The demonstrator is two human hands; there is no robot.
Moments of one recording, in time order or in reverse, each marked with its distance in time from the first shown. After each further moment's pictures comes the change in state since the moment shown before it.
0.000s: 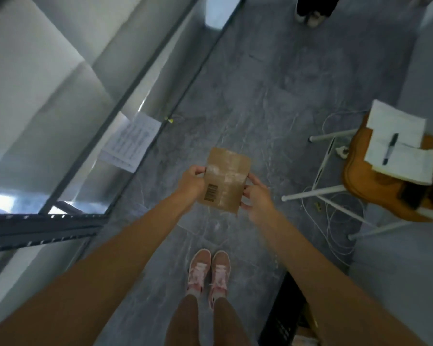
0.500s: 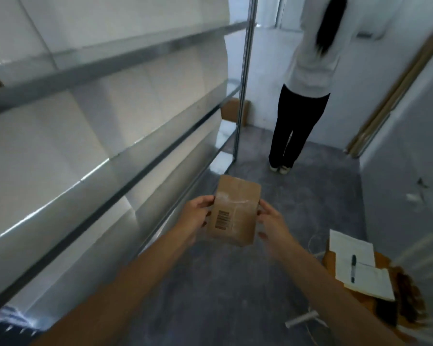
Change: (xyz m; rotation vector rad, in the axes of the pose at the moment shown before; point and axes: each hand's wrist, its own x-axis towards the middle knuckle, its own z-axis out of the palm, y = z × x) left_hand -0.210 0.262 -0.073 -0.170 -0.021 0.469; right_hand -0.282 -0.215 -0.003 -0.110 -0.247 -0.623
